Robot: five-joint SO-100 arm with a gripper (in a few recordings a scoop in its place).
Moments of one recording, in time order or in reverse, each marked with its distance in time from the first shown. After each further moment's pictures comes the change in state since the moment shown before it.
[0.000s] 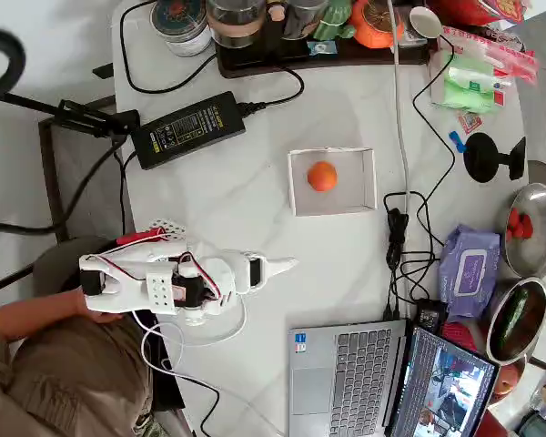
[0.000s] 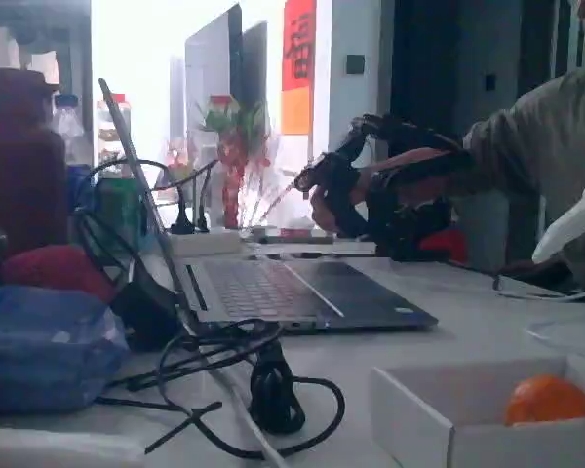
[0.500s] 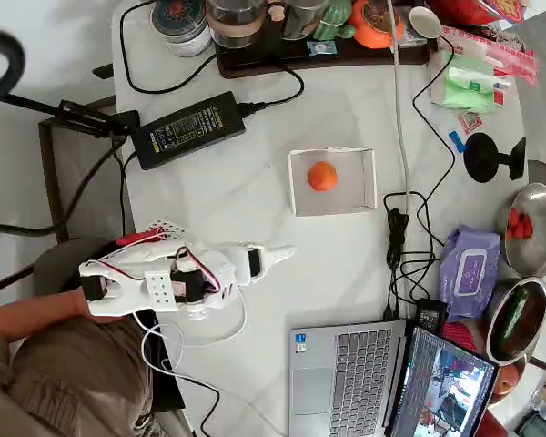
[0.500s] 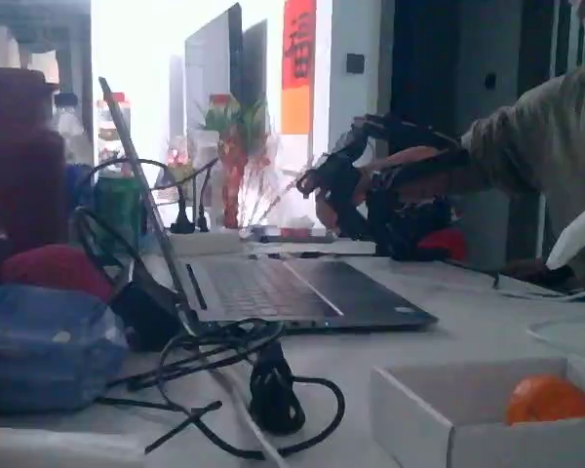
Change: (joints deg) arm -5.3 -0.4 0.0 0.0 0.0
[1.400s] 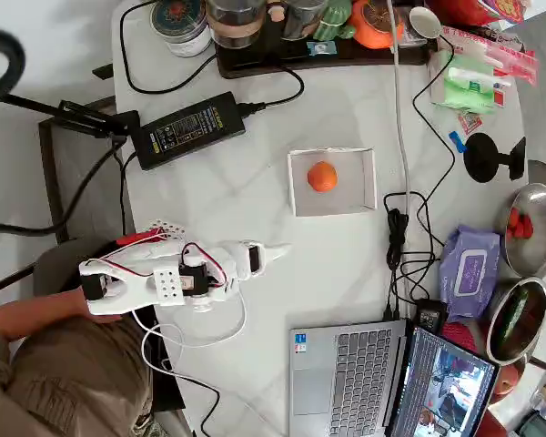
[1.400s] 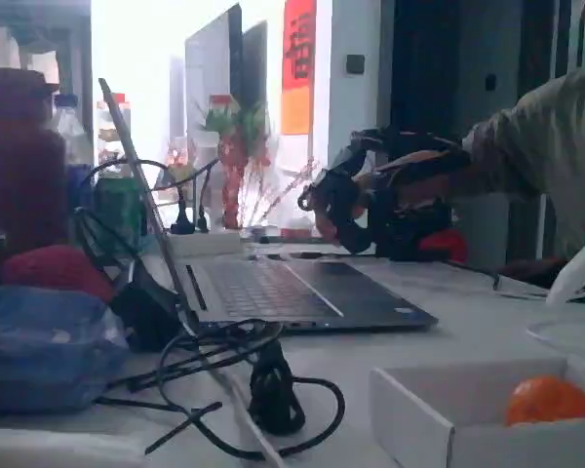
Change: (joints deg) arm 0.3 0.4 10.0 -6.9 0.2
